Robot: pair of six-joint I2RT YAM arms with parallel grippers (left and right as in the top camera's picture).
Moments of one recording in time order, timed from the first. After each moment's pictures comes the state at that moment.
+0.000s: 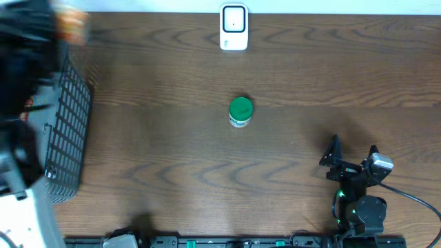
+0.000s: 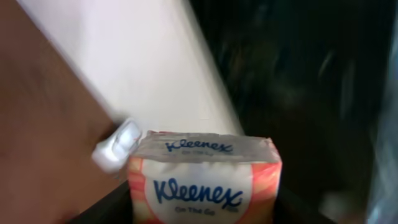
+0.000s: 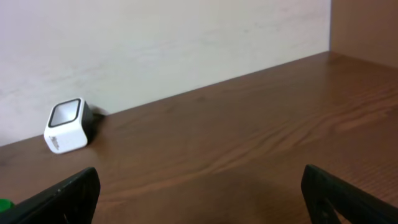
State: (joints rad) left arm 0.18 1.25 1.80 -0.82 0.42 -1.11; right arm 0.05 0.01 0.01 -0.05 0.23 0.26
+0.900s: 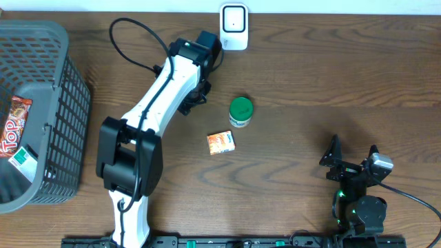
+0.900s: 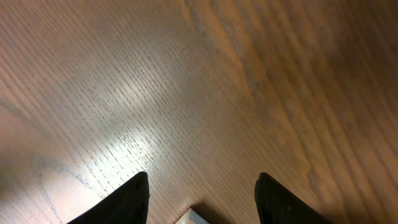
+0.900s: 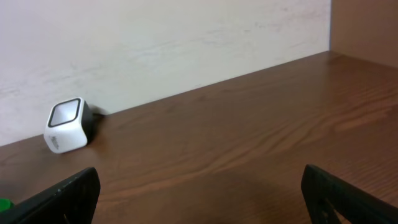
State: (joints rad) left arm -0.41 2.08 1.79 -1.29 -0.21 -1.30; right arm 0.05 0.01 0.01 -0.05 0.23 0.26
